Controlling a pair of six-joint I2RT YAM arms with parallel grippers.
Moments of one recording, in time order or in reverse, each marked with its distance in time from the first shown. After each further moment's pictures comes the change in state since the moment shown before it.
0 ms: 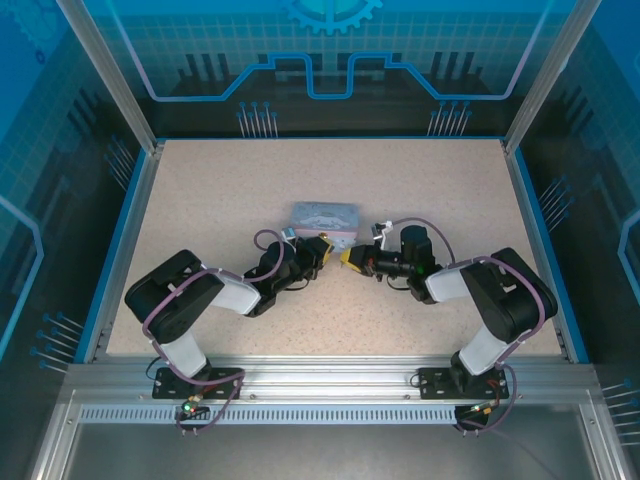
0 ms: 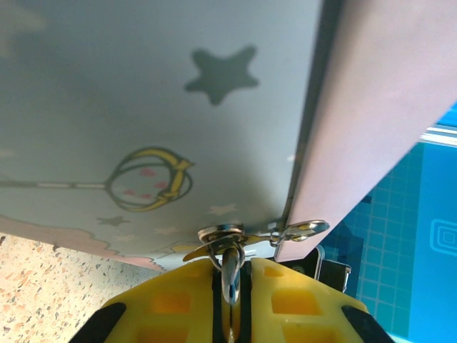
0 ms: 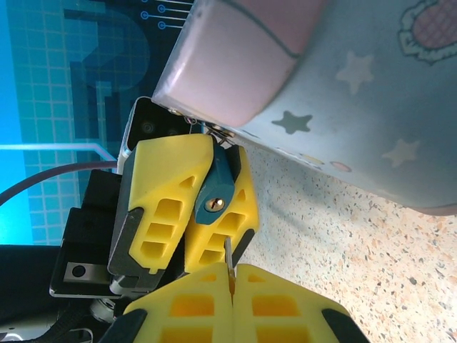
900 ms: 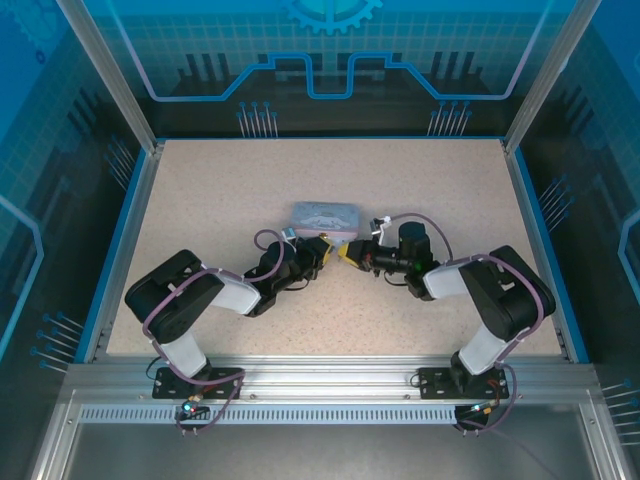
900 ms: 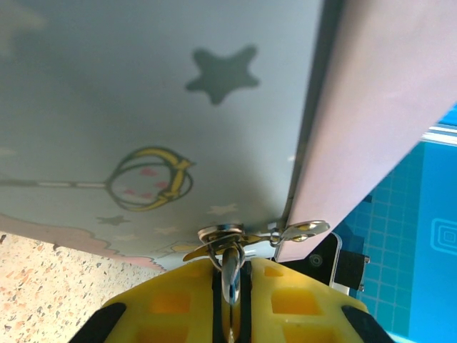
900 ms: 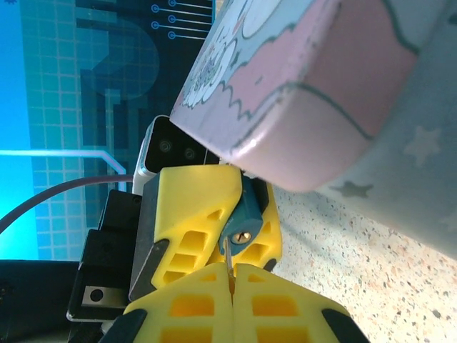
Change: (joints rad) left arm 0.000 0.000 0.000 0.000 0.003 0.000; right arm 0.009 0.009 0.030 0.015 0.019 0.011
